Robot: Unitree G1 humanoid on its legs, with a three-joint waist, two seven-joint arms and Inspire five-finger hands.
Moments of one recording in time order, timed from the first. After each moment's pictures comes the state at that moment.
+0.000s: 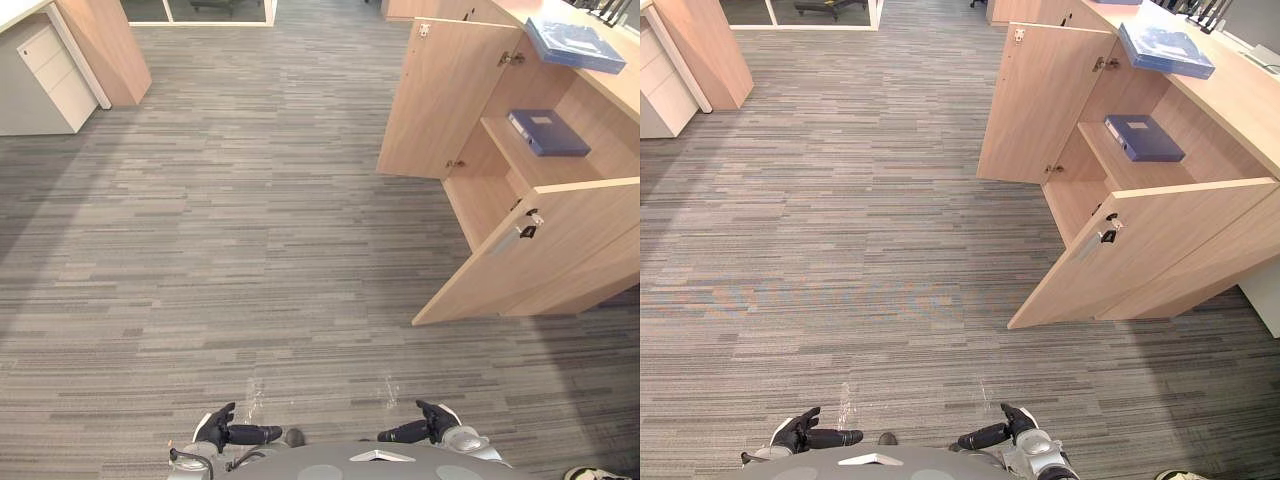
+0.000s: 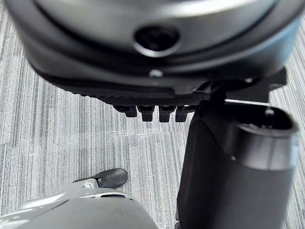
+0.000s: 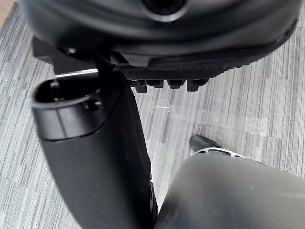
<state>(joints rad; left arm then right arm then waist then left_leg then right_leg) 0.10 0.17 -0.03 1.14 -0.04 -0.06 -0.01 -0.02 -0.13 0.00 1.17 -0.22 0.03 0.06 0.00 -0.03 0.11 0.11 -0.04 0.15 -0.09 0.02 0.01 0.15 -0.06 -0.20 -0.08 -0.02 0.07</state>
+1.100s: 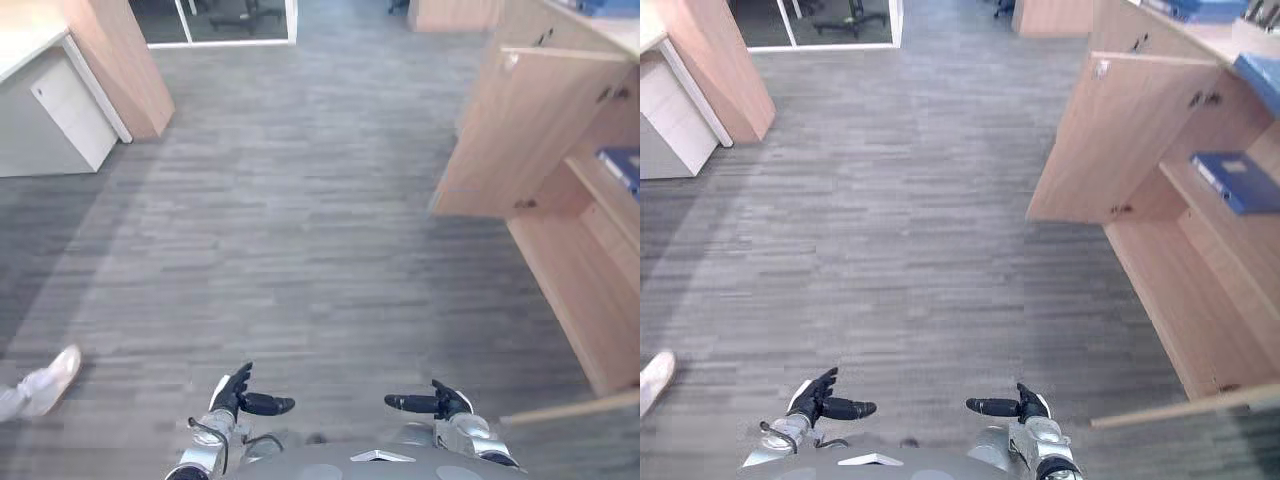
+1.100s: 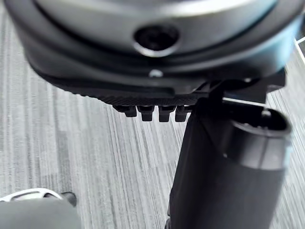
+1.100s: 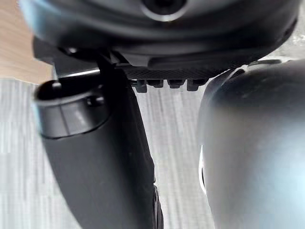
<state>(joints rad) 0.06 0.16 -0.15 0.98 0.01 -0.08 0.02 -0.05 -0.10 -0.28 1.14 -0.10 0.01 0.03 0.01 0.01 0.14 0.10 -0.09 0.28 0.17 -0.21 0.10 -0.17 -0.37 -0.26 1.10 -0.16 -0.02</state>
